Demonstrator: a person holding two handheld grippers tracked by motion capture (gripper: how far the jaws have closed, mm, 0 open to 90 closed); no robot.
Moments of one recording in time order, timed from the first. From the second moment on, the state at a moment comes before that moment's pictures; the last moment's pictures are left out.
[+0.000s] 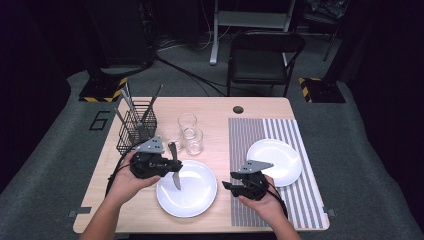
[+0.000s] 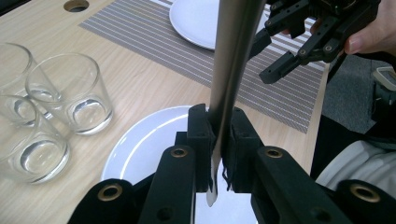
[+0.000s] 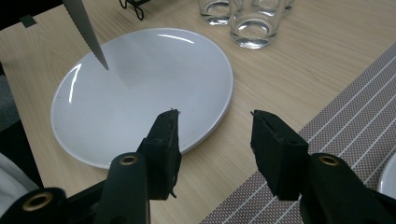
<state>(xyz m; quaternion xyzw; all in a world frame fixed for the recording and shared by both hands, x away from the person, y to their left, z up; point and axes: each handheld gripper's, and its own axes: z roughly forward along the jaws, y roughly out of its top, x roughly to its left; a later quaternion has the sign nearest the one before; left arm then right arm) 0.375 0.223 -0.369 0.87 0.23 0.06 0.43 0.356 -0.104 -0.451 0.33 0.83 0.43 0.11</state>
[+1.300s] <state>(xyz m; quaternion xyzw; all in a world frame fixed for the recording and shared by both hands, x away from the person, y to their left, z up) 0.372 0.192 -0.373 0.89 0.18 0.04 0.43 0.348 -0.093 -0.398 0.27 0.84 0.45 0.11</state>
